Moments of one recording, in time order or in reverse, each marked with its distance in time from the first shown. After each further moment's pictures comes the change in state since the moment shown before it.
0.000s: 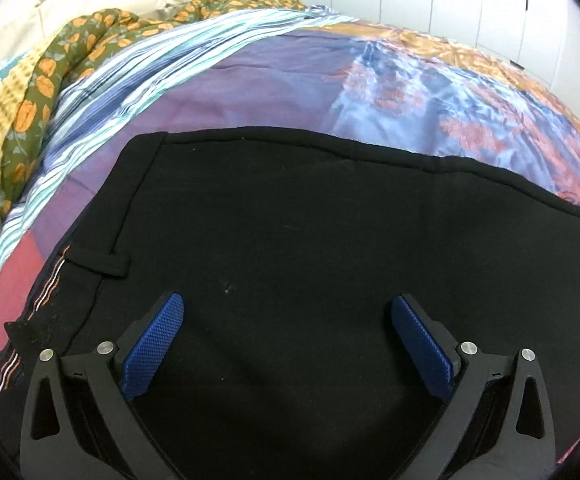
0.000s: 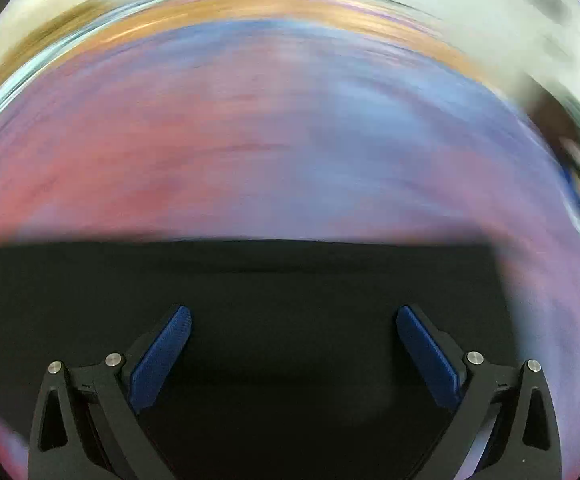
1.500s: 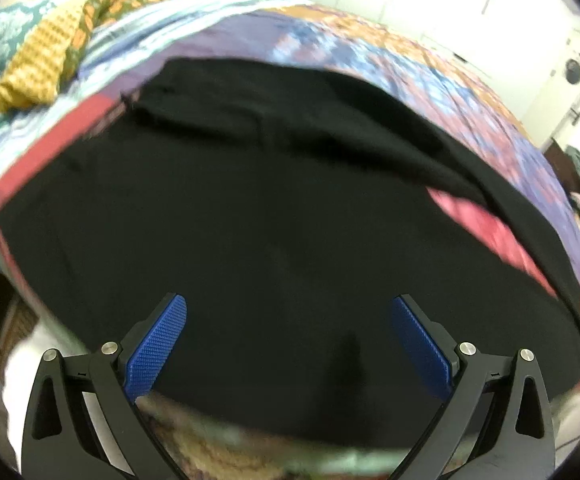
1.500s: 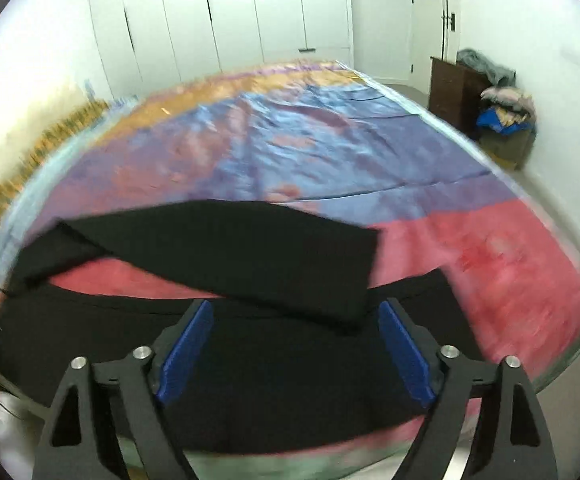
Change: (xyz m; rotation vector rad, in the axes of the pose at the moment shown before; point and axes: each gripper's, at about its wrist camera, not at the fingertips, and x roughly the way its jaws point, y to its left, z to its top) left arm -0.197 0.008 -0.158 -0.022 0.131 -0.274; right arm -0.294 0.003 -0.354 0.157 -0.263 0.271
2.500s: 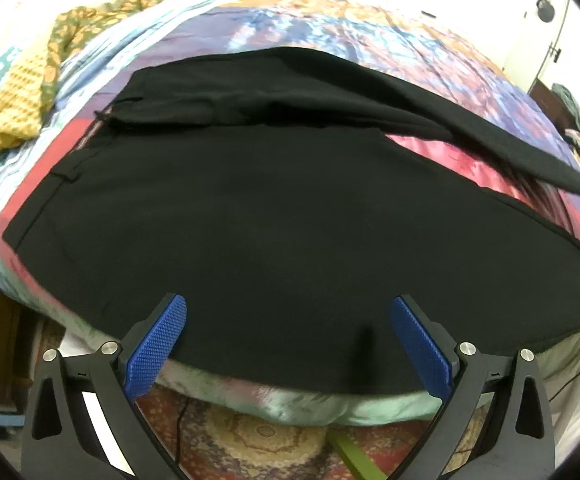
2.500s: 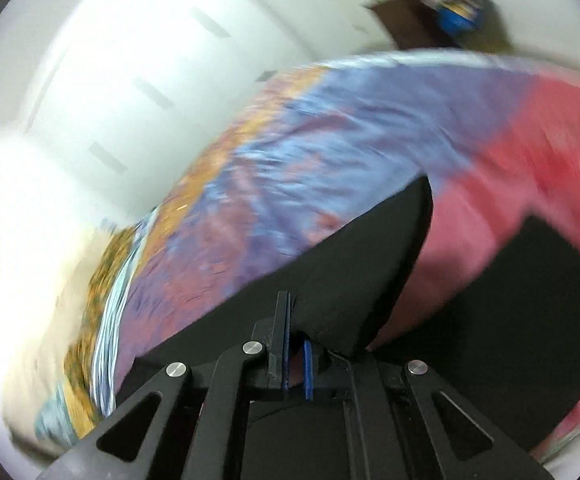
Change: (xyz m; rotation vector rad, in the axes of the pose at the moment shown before) left arm -0.009 -0.031 -0.012 0.177 0.042 0.052; right arm 0.055 -0.038 0.053 0.382 -0.111 0.214
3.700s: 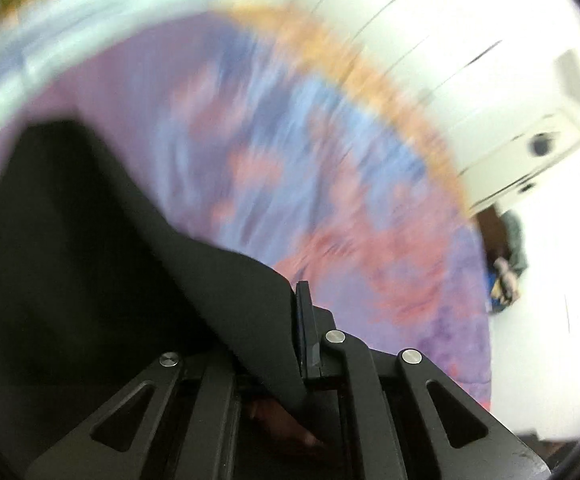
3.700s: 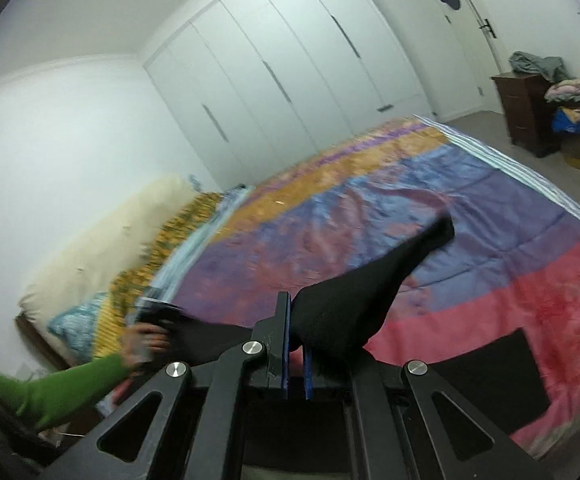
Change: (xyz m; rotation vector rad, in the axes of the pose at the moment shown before) left arm 0.007 0.025 0.244 -0.347 -0.109 -0.382; right arm -0.121 0.047 0.012 -0.310 -0.041 0.203
